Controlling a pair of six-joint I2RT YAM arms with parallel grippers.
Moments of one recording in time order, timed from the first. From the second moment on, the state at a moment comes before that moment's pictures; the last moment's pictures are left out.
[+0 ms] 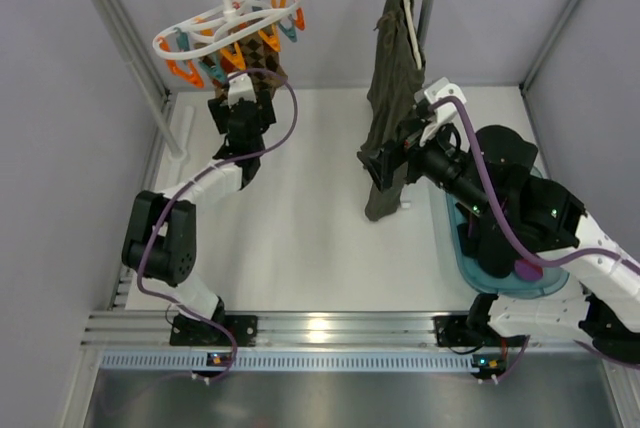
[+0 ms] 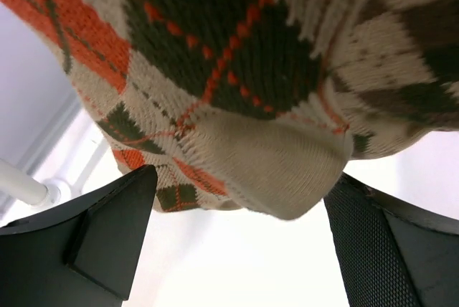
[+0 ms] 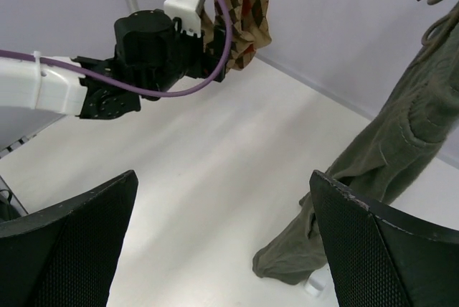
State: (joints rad) left arm -0.30 1.64 1.06 0.46 -0.58 -0.11; right arm 1.04 1.04 1.51 -0.53 0.33 0.01
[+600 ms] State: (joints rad) left arm -0.30 1.68 1.08 0.58 -0.76 0.03; right arm 0.94 1.16 1.50 -0.48 0.14 -0.03
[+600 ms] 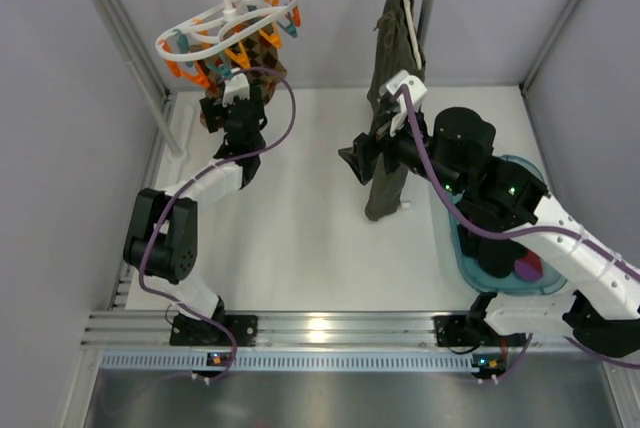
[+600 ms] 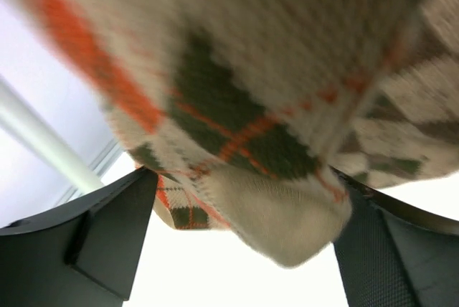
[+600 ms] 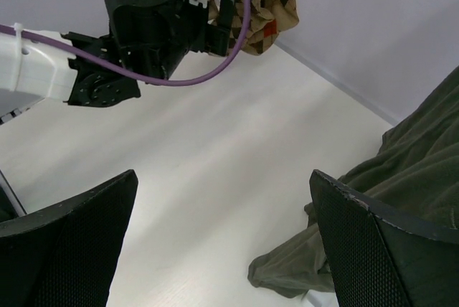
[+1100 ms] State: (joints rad) left arm -0.27 1.50 0.94 0.60 -0.70 0.02; right arm 0.91 1.17 1.49 -0.45 0.05 -0.02
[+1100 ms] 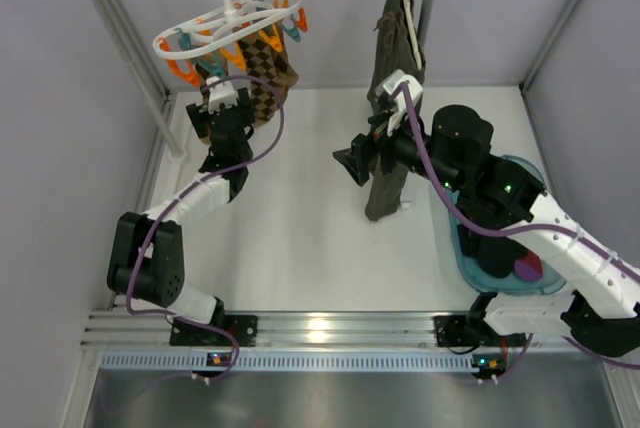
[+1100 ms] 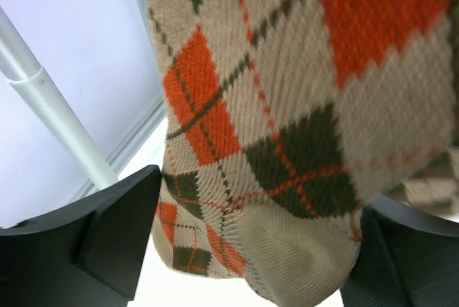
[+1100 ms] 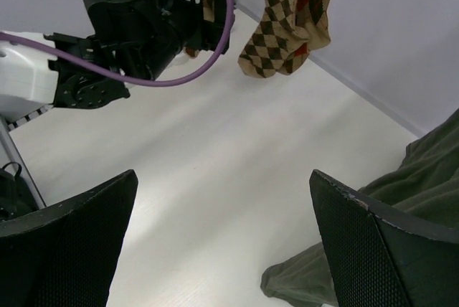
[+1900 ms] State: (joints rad) left arm -0.53 1.37 0.94 0.62 -0.96 0.06; right arm 0.91 1.13 1.45 -0.41 -0.01 0.05
